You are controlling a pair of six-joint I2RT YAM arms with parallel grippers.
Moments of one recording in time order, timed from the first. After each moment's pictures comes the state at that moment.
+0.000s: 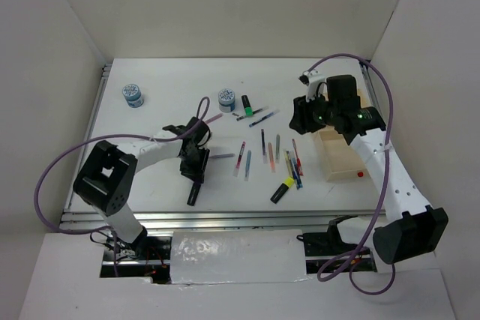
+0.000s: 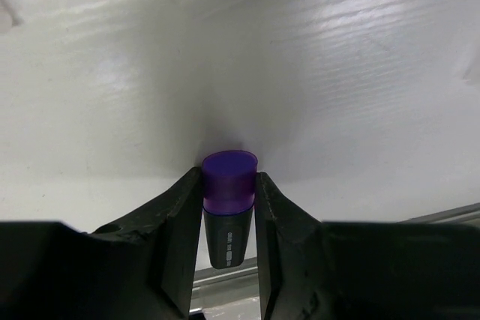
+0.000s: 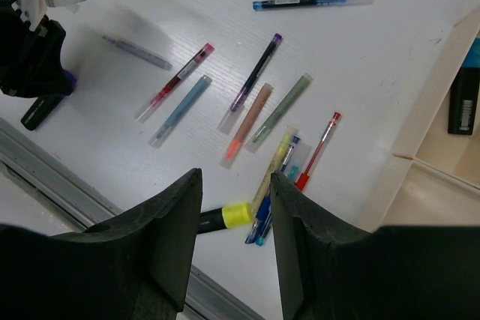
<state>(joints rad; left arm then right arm) -0.51 1.67 0.99 -0.69 0.09 -0.35 0.23 1.22 1.25 -0.75 -0.35 -0.09</state>
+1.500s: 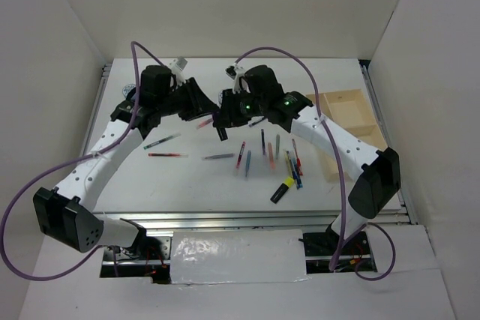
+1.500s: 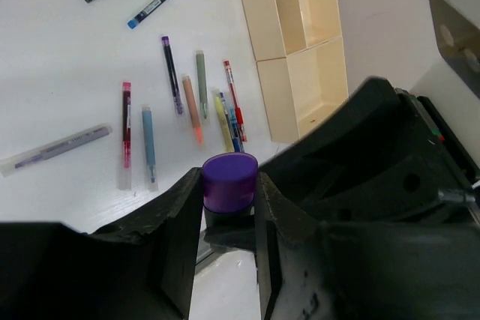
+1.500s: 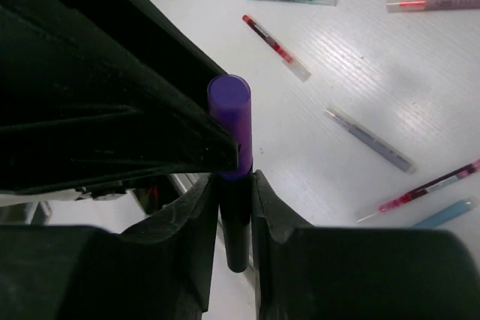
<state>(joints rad) -0.37 1.35 1.34 -0.51 0.38 -0.77 0.70 1.61 1.53 -0.48 -0.40 0.44</state>
